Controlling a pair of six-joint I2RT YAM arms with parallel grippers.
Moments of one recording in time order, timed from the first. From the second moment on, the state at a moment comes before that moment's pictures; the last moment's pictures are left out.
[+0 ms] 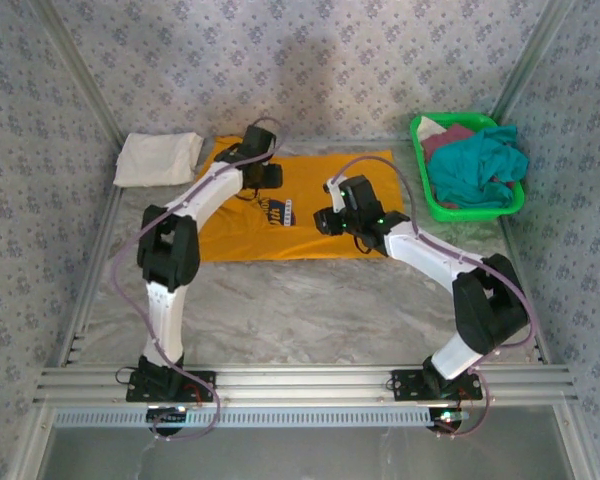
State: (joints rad) left arm -0.42 2.10 1.81 -0.65 -0.08 -0.39; right arm 0.55 1.58 1.08 -0.19 -0.04 0.13
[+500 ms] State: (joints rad) left arm -0.34 2.32 1.98 -0.74 -0.07 -0.40; right arm 0.53 1.57 1.07 -0.18 -0.06 0.15
